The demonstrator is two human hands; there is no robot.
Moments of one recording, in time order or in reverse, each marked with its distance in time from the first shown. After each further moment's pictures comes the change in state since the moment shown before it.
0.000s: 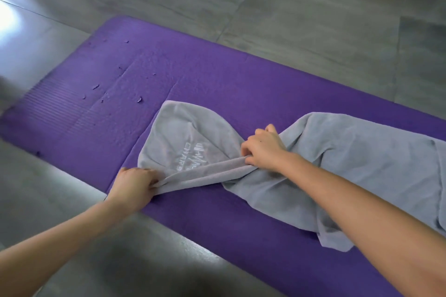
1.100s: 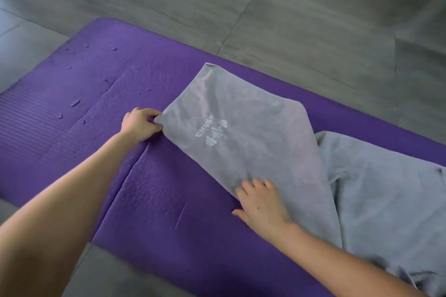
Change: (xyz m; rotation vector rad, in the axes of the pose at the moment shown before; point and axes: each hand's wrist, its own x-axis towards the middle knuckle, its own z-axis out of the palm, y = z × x) left_hand 0.199 -0.060 -0.044 -0.701 0.095 -0.247; right_hand 0.003 -0.059 0.039 -0.103 0.171 0.060
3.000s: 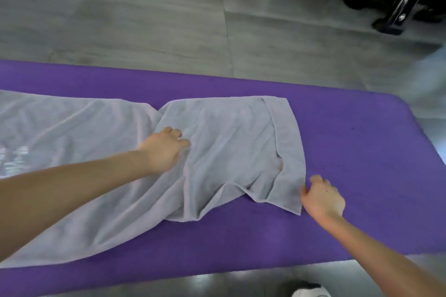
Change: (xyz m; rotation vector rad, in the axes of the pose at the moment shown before) left_hand -0.210 0.265 0.182 0.840 -0.385 1.043; right_hand -0.368 0.194 0.023 0.283 -0.191 1.446
